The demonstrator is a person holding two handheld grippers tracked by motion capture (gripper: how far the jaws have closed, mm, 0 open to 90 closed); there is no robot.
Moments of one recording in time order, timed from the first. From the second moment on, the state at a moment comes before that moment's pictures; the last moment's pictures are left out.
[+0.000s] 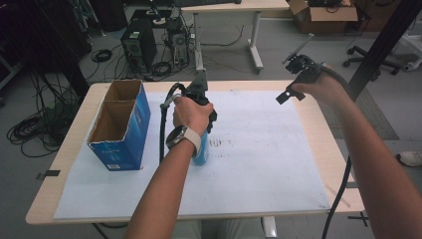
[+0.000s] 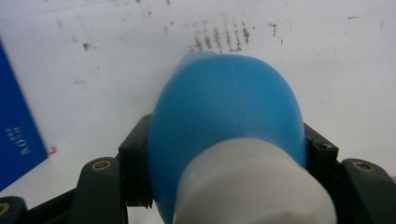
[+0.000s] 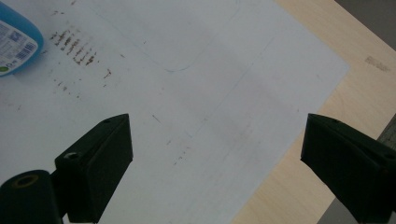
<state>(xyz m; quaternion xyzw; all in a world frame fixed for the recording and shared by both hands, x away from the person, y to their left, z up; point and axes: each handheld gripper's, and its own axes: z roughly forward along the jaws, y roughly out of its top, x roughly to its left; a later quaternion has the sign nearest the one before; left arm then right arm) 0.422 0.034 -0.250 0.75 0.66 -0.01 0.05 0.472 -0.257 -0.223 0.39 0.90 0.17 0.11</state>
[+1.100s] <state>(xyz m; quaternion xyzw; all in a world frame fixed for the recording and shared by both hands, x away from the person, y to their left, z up) 0.402 0.110 -0.068 0.77 0.64 0.04 0.06 0.460 -0.266 -0.213 0.40 0.89 0.18 0.12</state>
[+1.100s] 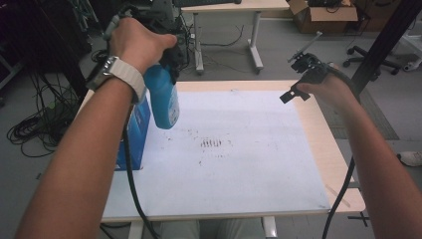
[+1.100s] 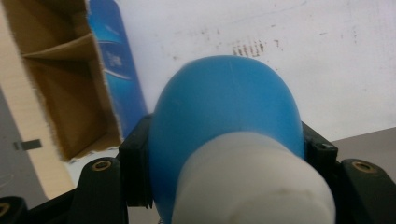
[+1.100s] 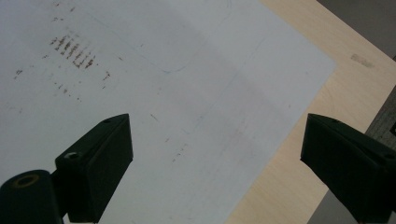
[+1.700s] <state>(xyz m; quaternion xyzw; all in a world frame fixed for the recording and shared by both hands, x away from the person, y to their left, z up) 0.399 0.201 -0.055 0.73 0.67 0.12 0.06 0.462 -0.263 -0.215 0.41 0.89 0.17 0.13</state>
